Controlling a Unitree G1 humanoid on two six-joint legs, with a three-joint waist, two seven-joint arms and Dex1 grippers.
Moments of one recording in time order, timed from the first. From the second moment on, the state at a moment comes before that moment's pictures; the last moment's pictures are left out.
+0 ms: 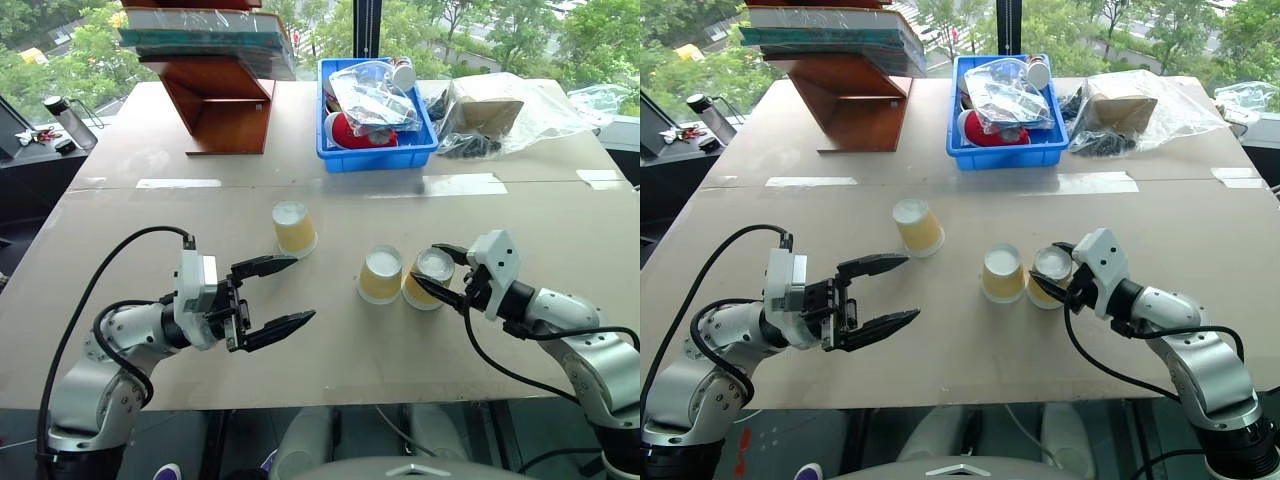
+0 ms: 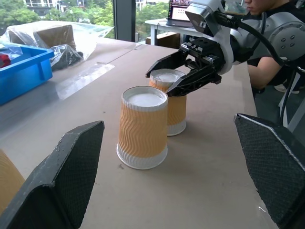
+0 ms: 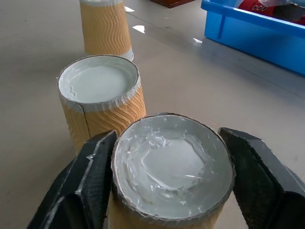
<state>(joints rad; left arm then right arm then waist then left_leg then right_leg) 0.10 0.68 0.23 -0.45 -0.71 0.26 -1.11 -0.09 -0.57 0.03 -0.57 0.40 0.57 0.60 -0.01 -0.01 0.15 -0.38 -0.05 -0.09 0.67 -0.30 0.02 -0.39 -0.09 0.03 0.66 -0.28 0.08</state>
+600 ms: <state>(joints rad) 0.04 0.71 0.26 -0.29 -0.60 0.39 -0.87 -0.07 -0.74 -0.31 -0.62 0.78 0.54 0.93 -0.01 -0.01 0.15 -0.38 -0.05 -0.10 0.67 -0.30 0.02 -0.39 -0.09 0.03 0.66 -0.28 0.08</state>
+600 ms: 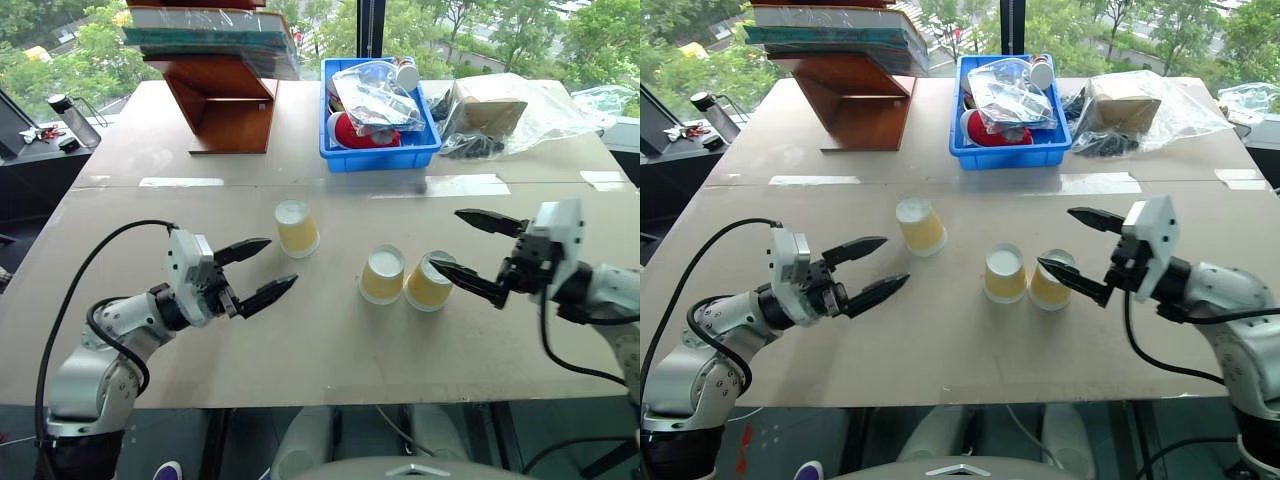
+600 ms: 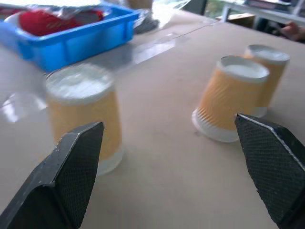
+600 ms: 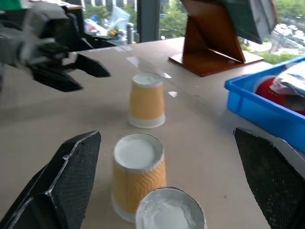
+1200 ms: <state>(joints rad) -0.26 0.63 0.14 -0.03 -0.47 0.44 -0.76 0.04 -0.78 -0.32 -0.66 0.80 0.44 1.04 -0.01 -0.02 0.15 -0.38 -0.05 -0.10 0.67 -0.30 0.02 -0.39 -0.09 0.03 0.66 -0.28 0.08</state>
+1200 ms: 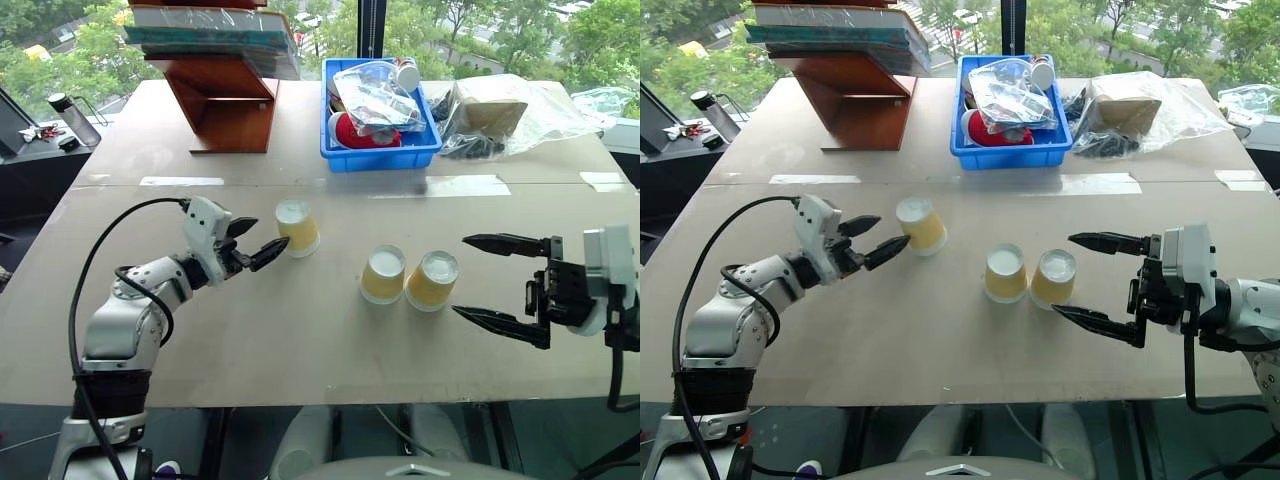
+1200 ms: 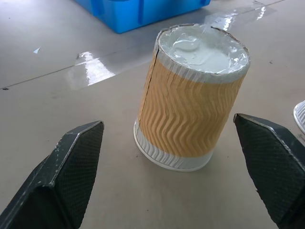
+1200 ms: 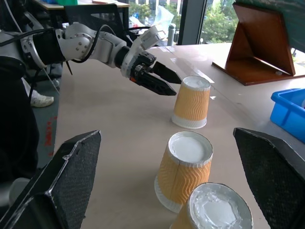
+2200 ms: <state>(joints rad) -0.45 0.55 0.07 0.14 -0.38 0.33 -0.85 0.15 -0.77 -0.48 -0.69 0.90 0.41 0.97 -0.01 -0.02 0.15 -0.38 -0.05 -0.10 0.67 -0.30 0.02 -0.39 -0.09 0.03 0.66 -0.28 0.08</state>
